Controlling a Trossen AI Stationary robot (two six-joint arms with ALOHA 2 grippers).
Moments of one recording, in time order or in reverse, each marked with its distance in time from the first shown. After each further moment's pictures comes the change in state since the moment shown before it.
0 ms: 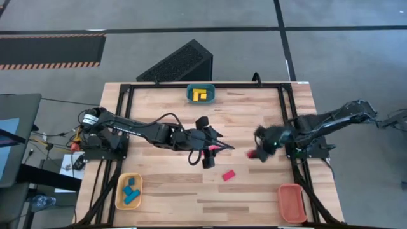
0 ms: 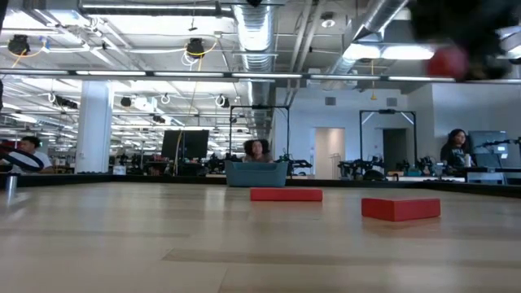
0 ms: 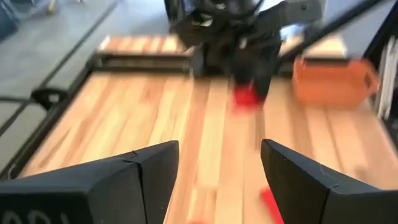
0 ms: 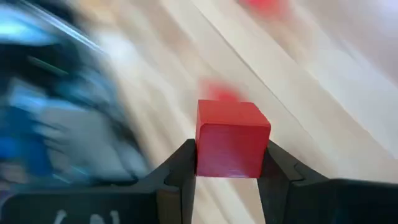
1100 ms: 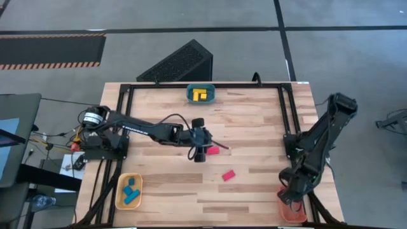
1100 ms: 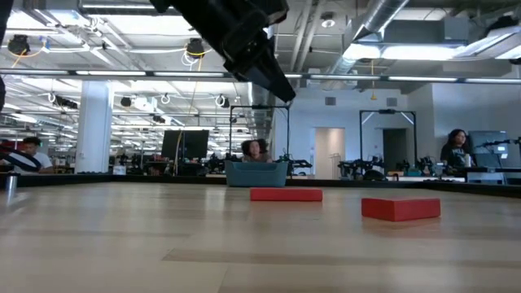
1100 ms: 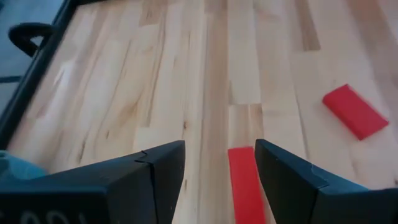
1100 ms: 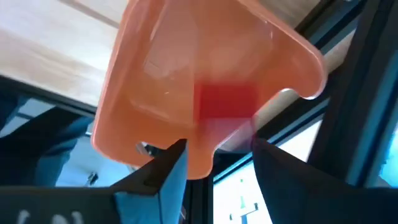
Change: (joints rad) left arm 0.117 0.002 -0.357 0.164 0.089 0.175; right arm 0.753 0.325 0.001 -0.084 -0.312 1.008
